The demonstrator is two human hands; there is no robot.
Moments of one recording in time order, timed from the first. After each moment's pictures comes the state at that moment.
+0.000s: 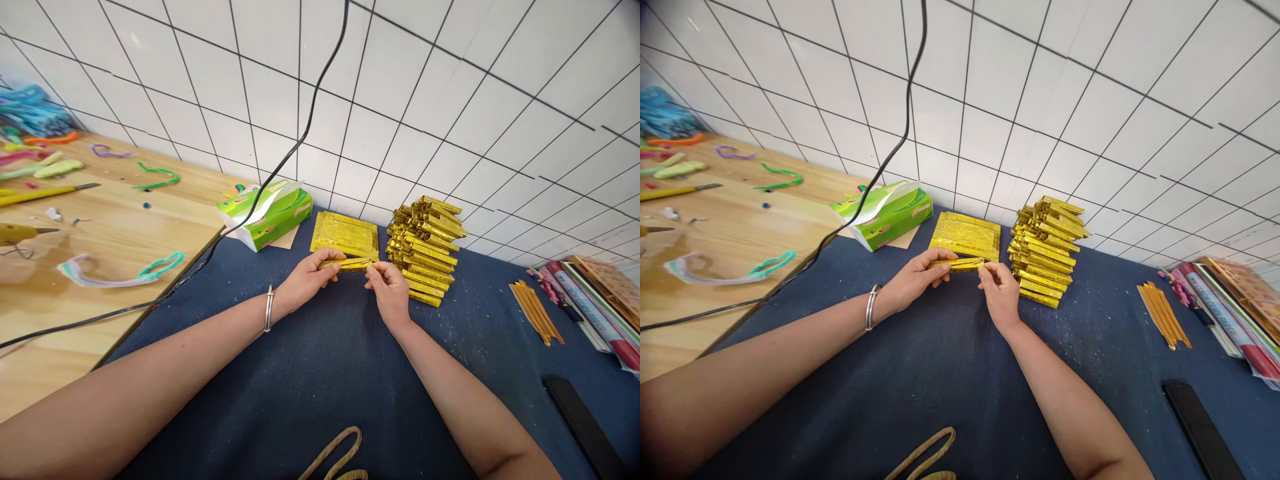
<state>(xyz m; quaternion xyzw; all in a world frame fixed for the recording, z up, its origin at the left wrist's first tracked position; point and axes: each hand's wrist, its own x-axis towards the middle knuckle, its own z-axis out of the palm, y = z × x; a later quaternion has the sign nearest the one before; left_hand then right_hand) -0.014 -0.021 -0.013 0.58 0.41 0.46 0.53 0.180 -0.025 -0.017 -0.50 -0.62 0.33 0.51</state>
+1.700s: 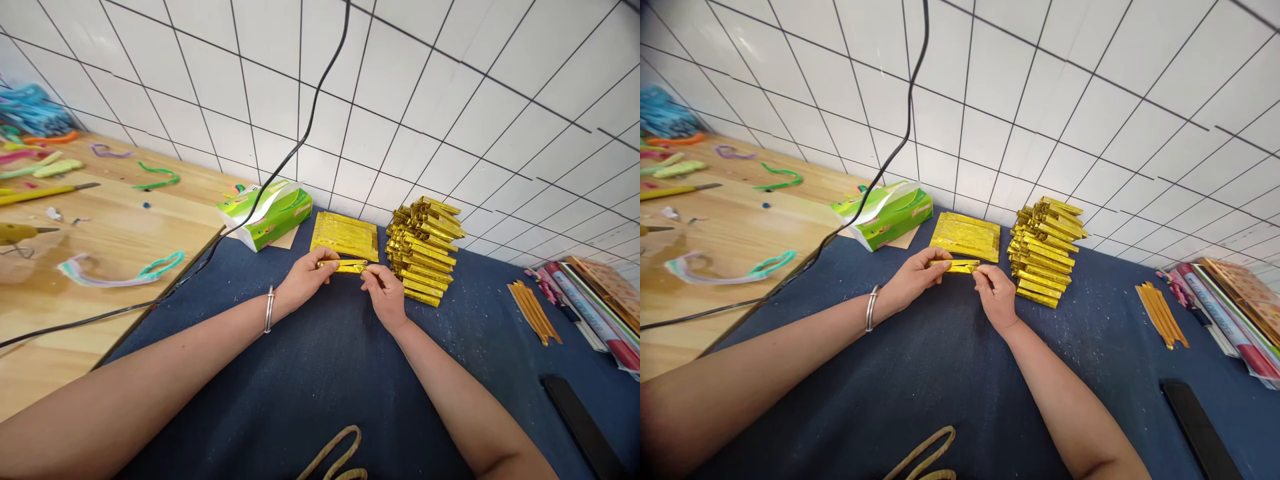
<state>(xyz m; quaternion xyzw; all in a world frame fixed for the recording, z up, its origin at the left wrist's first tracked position) -0.013 -0.021 -0.014 0.58 0.45 0.47 0.48 0.185 -0.027 -0.017 -0.48 -0.72 0.24 0.45</state>
